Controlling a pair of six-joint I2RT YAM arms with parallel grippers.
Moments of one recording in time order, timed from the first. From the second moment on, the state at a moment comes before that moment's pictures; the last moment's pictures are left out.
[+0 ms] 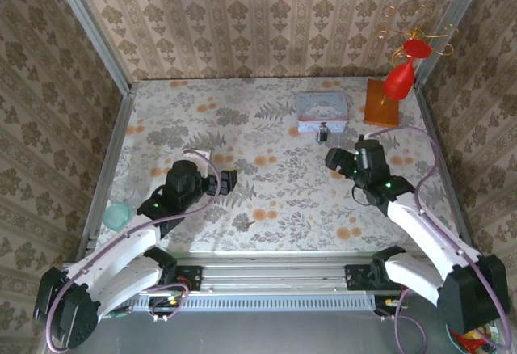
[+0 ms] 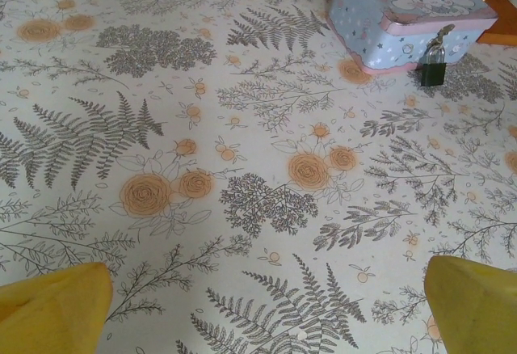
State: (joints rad) left arm -0.61 0.87 0.49 -0.09 -0.06 -0.26; right arm 0.30 1.04 0.66 -0.33 0.13 0.64
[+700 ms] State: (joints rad) left arm -0.62 0.44 0.41 -0.19 -0.52 -0.26; right arm 1.09 1.72 1.07 -0.46 0.06 1.18
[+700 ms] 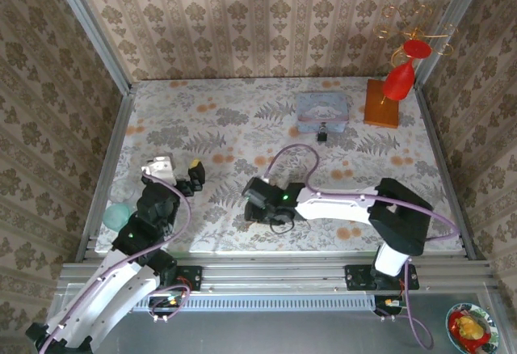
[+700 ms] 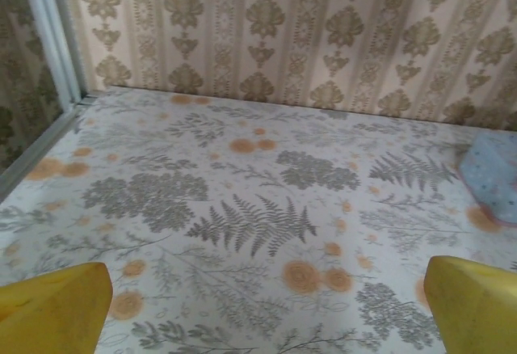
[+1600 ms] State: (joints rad) left arm -0.62 0.45 0.41 -0.23 -0.60 -0.27; right arm 1.21 1.88 1.16 -0.48 0.19 1.50
